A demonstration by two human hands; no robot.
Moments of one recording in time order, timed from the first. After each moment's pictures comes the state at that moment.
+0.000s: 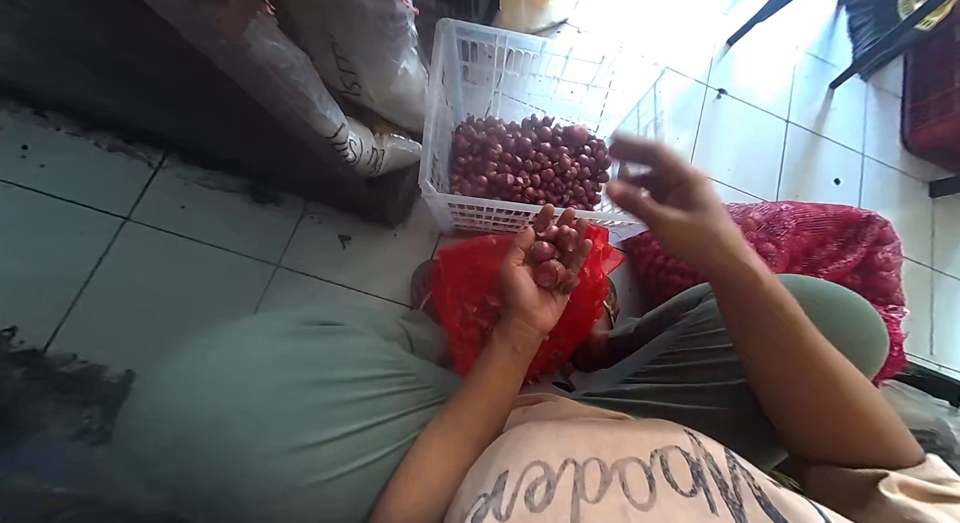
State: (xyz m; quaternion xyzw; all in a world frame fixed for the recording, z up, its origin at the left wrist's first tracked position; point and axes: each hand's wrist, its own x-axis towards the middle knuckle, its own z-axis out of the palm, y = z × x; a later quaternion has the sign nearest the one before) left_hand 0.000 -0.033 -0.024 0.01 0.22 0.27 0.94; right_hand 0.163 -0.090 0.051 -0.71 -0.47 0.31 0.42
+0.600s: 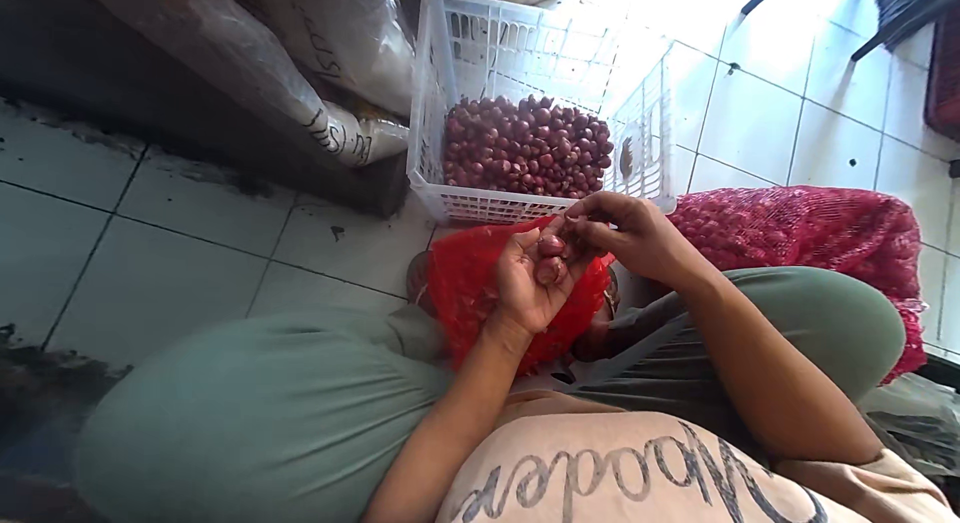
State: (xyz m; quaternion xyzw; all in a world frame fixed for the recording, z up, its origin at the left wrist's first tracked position) left_hand -0.002 -0.031 -0.033 0.05 0.18 0.20 0.96; right_hand 0.155 -0.097 0.008 -0.70 -0.49 0.37 0.36
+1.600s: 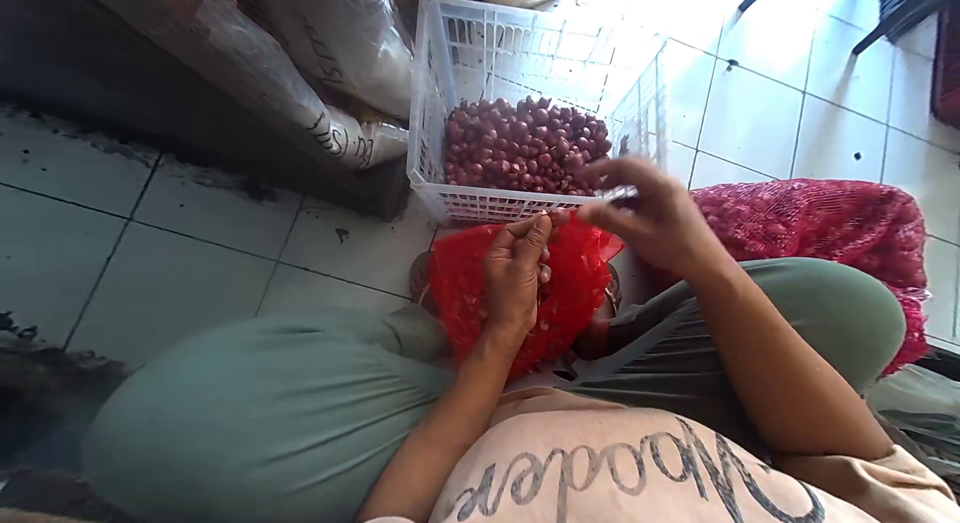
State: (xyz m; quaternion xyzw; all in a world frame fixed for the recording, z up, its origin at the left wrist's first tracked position) left_hand -0.012 -0.040 -0.017 0.37 0.36 0.33 0.79; right_hand 0.156 -0.099 0.027 -0.72 -0.51 0.24 0.40
